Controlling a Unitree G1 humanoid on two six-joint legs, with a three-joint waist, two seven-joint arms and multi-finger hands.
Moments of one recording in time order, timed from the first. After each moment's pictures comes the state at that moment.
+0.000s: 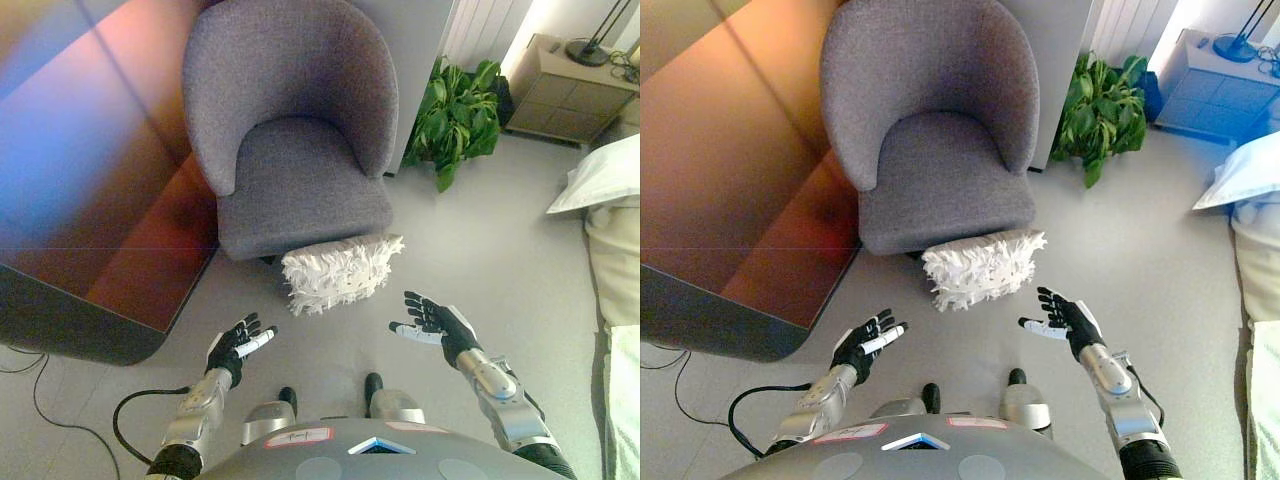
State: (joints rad) left arm 0.24 0.26 -0.14 0.61 -0.35 -0.02 -0.05; right arm 0.30 -0.37 0.11 0.34 0.05 -0.02 0.16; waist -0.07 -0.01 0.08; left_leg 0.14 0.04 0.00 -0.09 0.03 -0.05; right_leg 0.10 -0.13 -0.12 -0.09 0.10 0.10
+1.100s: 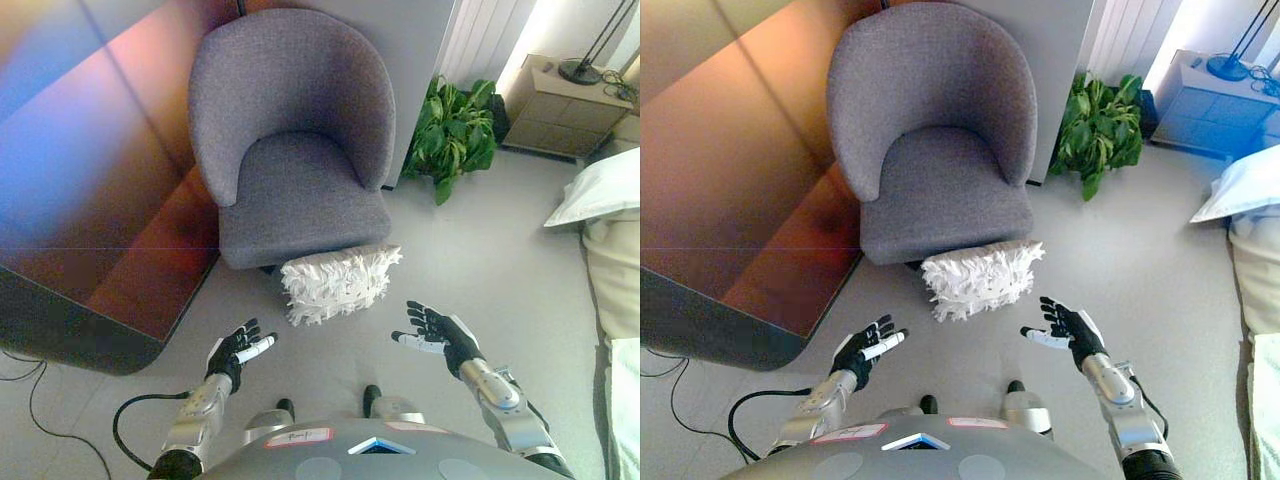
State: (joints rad) left arm 0.25 0.25 -0.14 0.61 -0.33 -0.02 -0.04; right arm 0.33 -0.38 0.11 0.34 0.05 -0.02 0.16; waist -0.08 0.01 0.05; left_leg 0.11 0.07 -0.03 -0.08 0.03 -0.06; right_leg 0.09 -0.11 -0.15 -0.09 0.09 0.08
